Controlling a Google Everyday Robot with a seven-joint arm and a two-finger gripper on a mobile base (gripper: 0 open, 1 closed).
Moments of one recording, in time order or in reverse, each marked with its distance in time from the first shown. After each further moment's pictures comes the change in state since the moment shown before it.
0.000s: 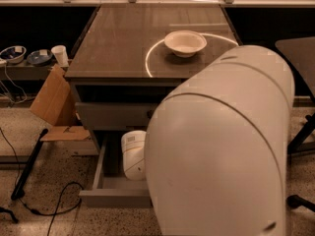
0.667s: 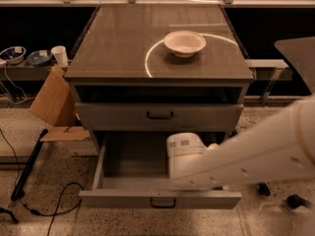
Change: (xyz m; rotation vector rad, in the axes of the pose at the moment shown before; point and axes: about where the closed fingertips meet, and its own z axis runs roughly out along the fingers) arm 0.052 0.057 0.005 0.158 -0.119 0.047
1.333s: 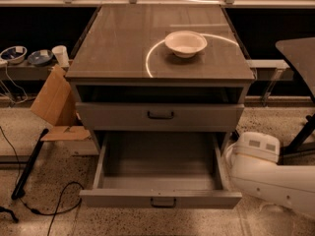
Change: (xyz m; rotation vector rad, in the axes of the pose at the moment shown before) arm 0.078 0.073 -0.001 0.131 -0.117 0.051
